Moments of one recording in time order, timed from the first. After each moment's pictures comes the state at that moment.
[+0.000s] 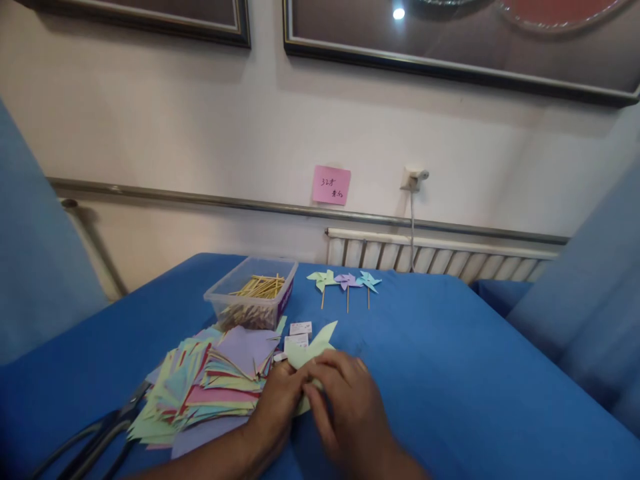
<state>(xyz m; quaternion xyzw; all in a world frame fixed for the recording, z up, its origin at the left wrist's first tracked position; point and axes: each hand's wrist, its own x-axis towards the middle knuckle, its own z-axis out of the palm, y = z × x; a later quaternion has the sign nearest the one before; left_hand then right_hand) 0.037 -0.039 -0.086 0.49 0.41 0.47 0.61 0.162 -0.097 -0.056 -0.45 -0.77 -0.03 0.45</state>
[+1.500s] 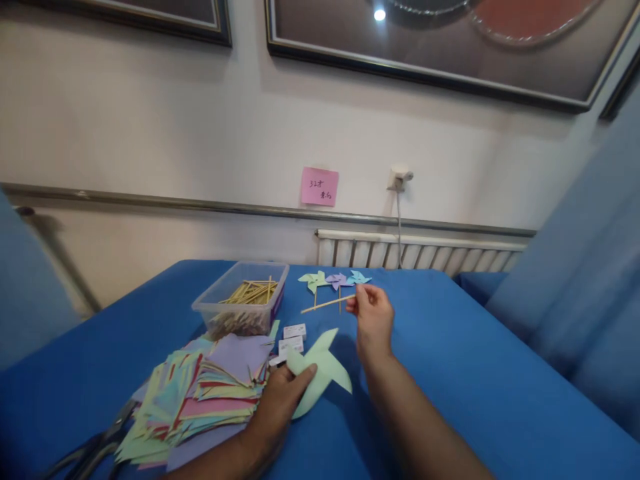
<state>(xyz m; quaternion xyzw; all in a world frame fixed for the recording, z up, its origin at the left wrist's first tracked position) 0.034 -0.033 -0.099 0.47 0.42 0.41 0.66 0.196 0.004 -0.039 -0.44 -0.24 0.31 0.81</state>
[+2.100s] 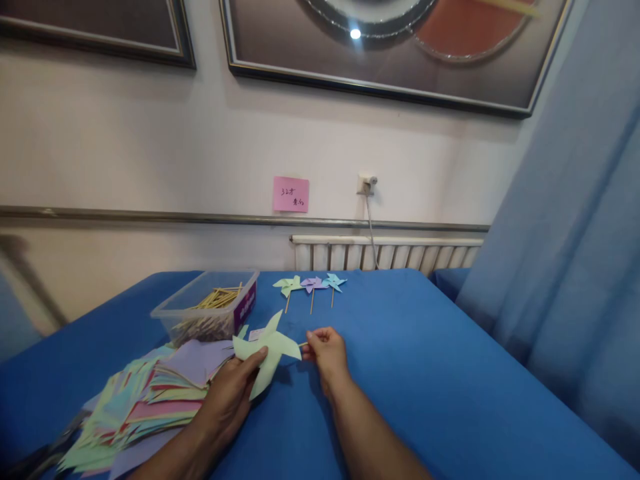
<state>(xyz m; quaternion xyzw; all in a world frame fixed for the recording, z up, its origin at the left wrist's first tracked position) 0.049 -0.035 -0.059 0.36 0.40 0.49 0.68 0.202 -0.020 -0.110 -0.44 -0.23 0.50 0.71</state>
